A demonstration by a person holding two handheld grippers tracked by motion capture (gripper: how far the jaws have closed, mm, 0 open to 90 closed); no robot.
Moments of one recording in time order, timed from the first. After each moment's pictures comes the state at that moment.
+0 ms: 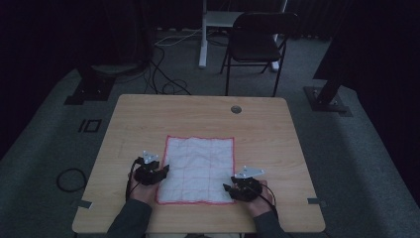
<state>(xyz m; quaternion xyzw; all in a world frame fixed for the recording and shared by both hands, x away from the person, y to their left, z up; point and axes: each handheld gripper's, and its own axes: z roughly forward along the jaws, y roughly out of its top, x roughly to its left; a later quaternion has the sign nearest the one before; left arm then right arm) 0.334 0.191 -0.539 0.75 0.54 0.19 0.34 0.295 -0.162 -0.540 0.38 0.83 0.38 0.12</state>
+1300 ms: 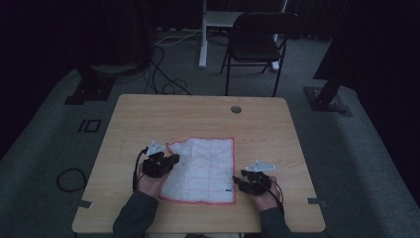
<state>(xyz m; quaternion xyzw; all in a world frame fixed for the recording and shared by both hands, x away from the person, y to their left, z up) 0.334 0.162 -0.483 0.75 0.47 0.13 0.44 0.310 -0.190 -0.537 0.43 0.80 0.39 0.15</state>
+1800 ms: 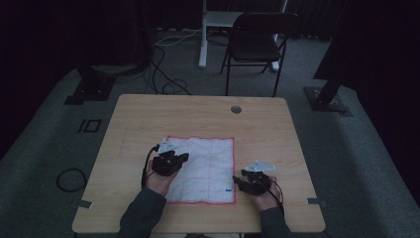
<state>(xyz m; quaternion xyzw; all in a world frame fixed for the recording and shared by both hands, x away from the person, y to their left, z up) 0.337 0.136 -0.476 0.77 0.44 0.13 0.44 0.310 -0.190 -0.537 0.43 0.81 0.38 0.15</state>
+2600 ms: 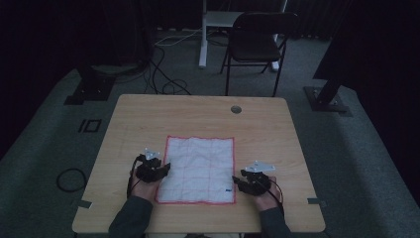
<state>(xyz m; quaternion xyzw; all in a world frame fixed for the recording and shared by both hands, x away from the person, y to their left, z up) 0.341 0.186 -0.535 0.75 0.54 0.18 0.33 0.309 -0.189 -0.536 0.42 0.81 0.39 0.15</state>
